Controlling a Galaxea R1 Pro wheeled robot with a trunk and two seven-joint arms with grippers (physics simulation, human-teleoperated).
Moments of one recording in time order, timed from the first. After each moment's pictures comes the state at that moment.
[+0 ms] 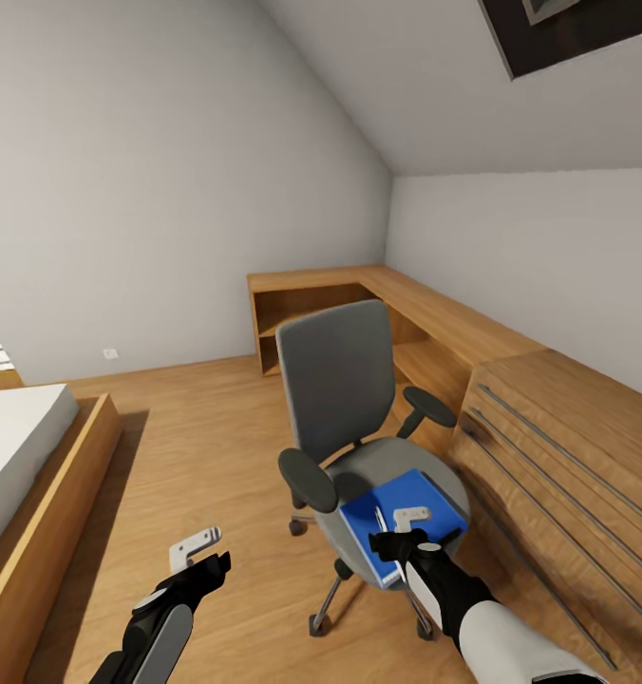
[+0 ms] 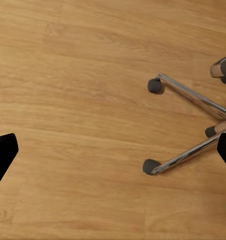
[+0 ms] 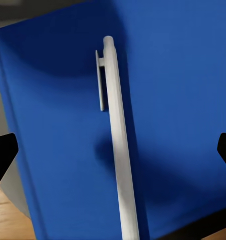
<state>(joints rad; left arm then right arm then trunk) -0.17 0.02 -0.18 -1.34 0.62 0.45 0.56 -0.67 0.09 0.09 -0.33 0.00 0.12 -0.02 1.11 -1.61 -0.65</state>
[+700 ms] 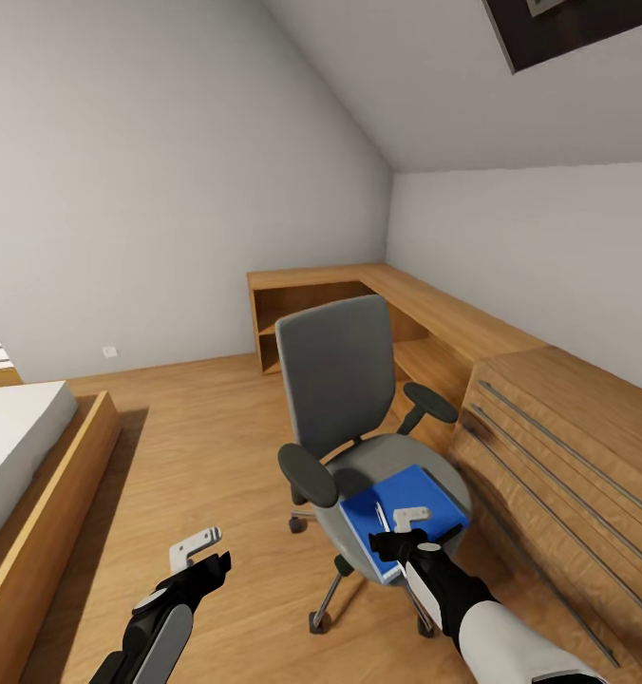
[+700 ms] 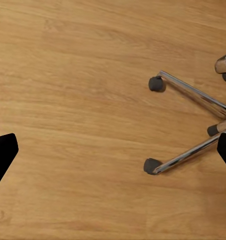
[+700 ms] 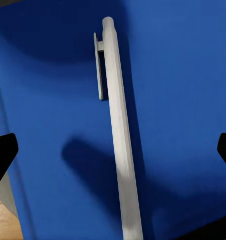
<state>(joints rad) -0.17 0.02 -0.18 -1.34 0.62 0.45 0.56 -0.67 0.09 0.09 -0.33 0.00 0.12 -0.02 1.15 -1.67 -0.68</state>
